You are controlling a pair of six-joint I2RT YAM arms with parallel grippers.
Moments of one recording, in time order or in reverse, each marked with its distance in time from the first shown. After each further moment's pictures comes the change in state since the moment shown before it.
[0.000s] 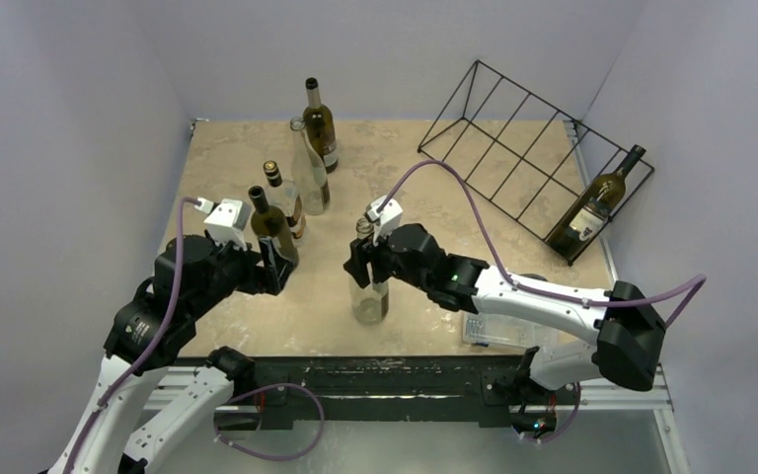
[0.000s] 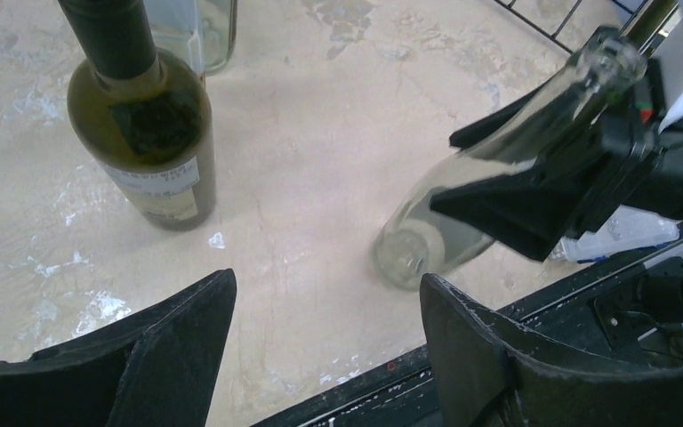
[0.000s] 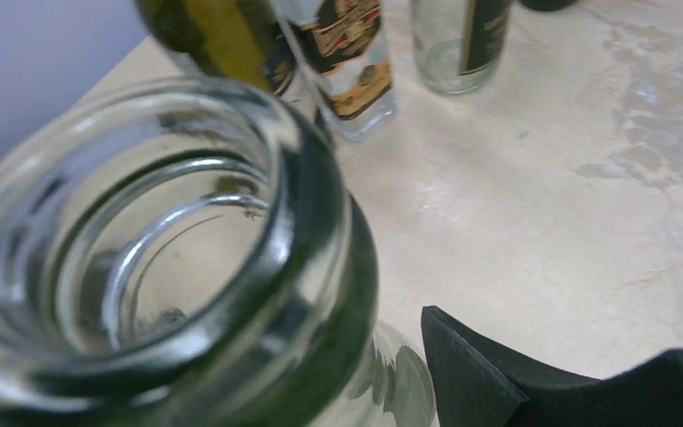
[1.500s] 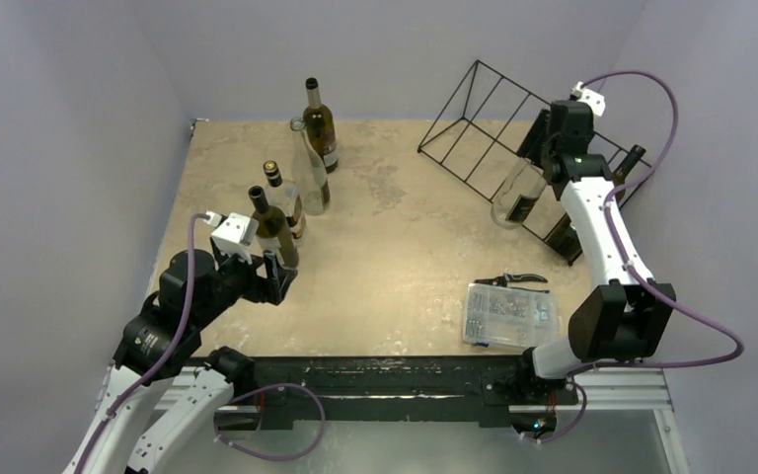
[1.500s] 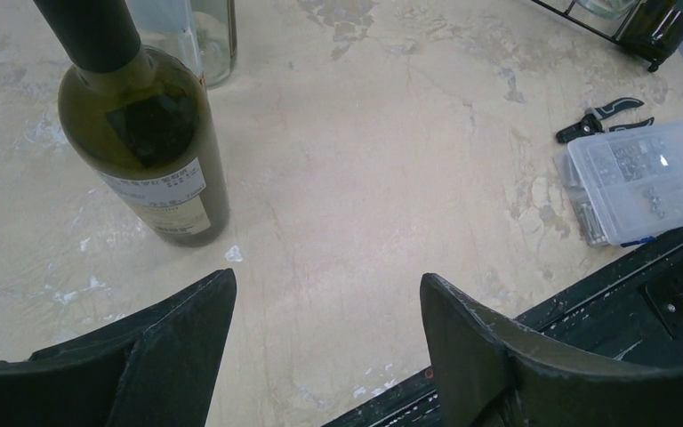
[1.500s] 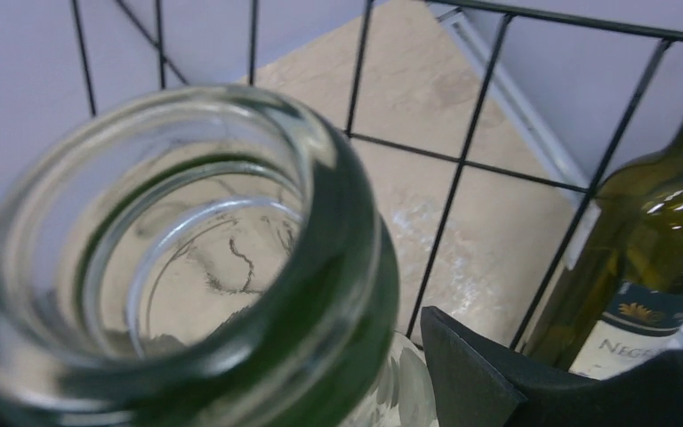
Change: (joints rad) left arm 0.007 -0.104 -0.162 0.087 0.020 0.109; right arm -1.023 0.114 0.492 -0.541 0.130 0.067
